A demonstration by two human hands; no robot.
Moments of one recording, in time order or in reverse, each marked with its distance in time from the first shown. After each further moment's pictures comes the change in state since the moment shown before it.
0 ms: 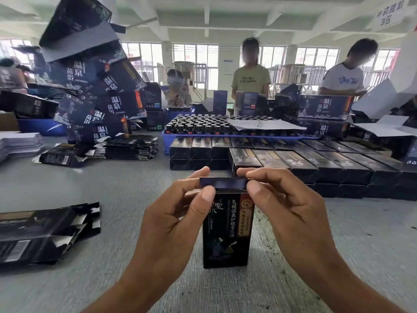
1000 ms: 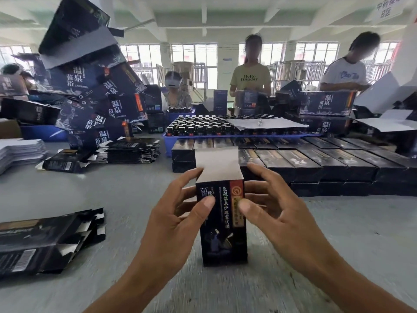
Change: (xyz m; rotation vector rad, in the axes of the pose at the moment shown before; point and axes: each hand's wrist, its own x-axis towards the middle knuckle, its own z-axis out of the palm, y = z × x) left_hand 0.011 -0.021 -0.011 -0.047 -0.045 -0.124; right_hand 0.006 0.022 -0.007 -0.219 -0.169 0.211
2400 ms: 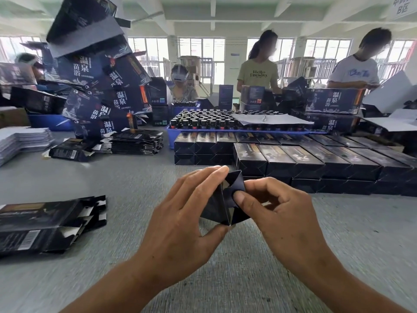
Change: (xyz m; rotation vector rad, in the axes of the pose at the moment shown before) left_hand -0.009 0.004 0.005 0.851 -0.110 0.538; right_hand -0.008 -0.005 0.007 -0.043 0.133 -0.063
